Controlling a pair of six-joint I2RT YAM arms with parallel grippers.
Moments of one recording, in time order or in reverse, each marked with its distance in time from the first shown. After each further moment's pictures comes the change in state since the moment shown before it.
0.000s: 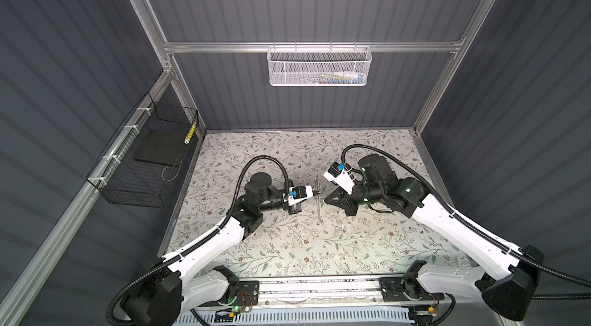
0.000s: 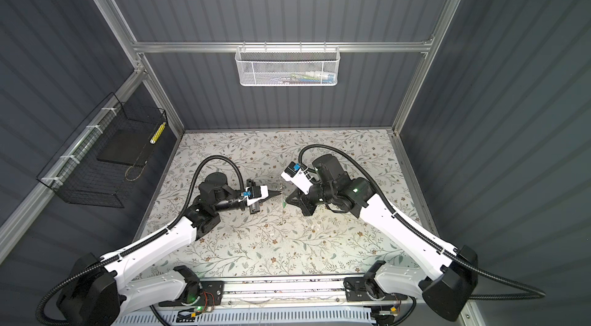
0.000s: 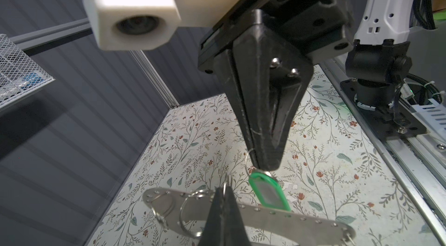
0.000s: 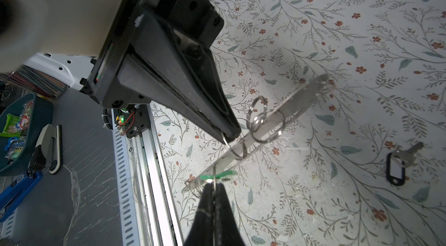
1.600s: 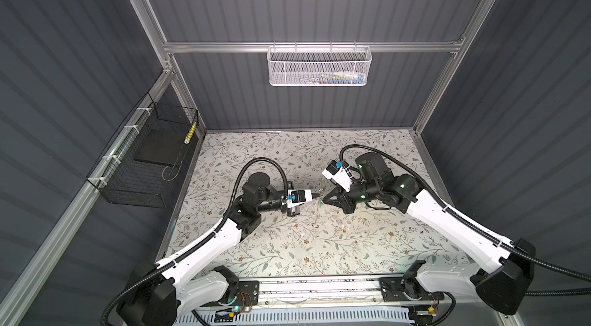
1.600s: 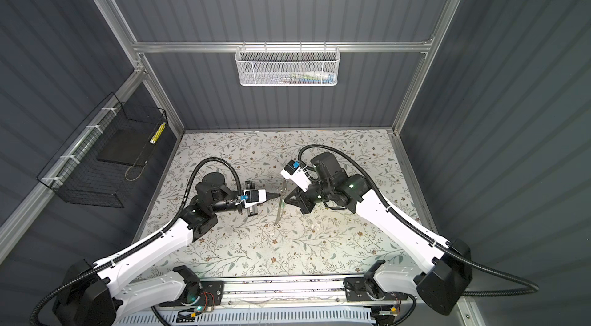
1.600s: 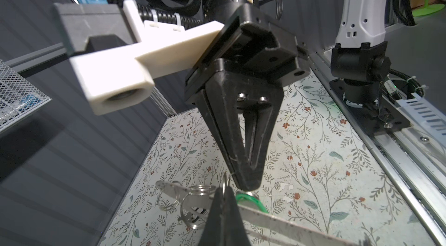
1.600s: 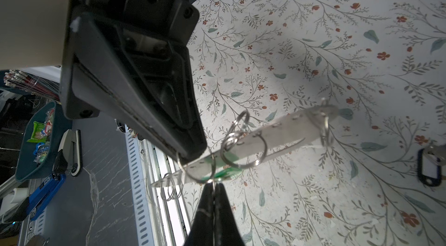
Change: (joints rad) left arm -0.011 -0.043 0.015 -0.053 0.043 0.039; right arm -0.030 0.052 0.008 0.002 -0.079 0.045
